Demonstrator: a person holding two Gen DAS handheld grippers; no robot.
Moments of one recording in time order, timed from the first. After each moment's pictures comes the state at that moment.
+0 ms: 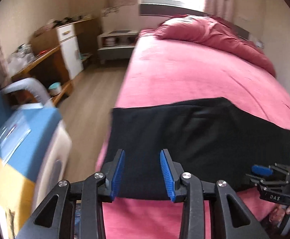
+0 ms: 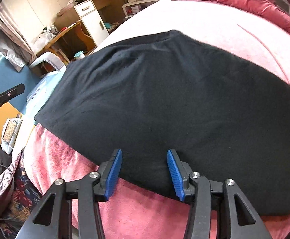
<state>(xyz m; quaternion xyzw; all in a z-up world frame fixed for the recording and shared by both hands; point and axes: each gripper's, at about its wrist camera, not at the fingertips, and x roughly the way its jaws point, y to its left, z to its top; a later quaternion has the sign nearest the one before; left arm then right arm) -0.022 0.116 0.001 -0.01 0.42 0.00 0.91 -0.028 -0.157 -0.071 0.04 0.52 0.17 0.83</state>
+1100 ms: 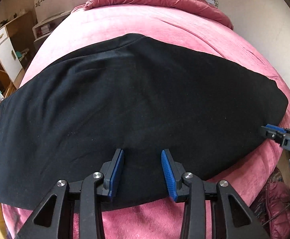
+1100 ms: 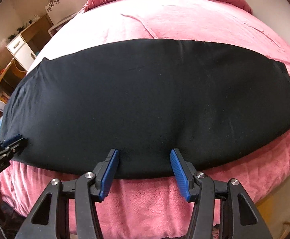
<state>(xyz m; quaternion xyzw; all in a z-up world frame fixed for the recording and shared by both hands) 0.008 -0.043 -0.090 0.05 0.50 -0.17 0.85 -0.067 -0.334 -0.089 0.12 0.53 -0.04 0.84</state>
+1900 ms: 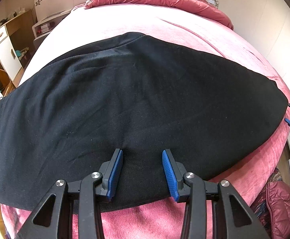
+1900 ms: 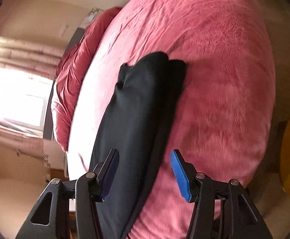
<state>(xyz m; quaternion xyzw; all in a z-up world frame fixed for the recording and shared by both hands) 0.010 -0.047 -0.087 0.05 0.51 -0.17 0.84 -0.188 -0.615 -0.111 0.58 0.26 -0.21 0.74</state>
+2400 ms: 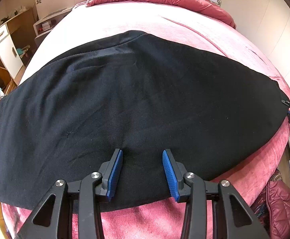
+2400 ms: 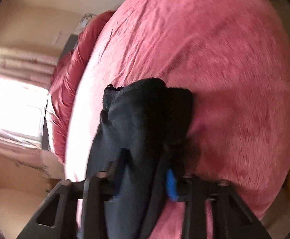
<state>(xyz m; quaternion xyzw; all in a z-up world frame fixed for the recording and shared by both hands) 0.015 -0.049 -0.087 0.05 0.51 -0.17 0.84 -0.126 -0.668 -0.122 0.55 0.28 -0.23 0.76</state>
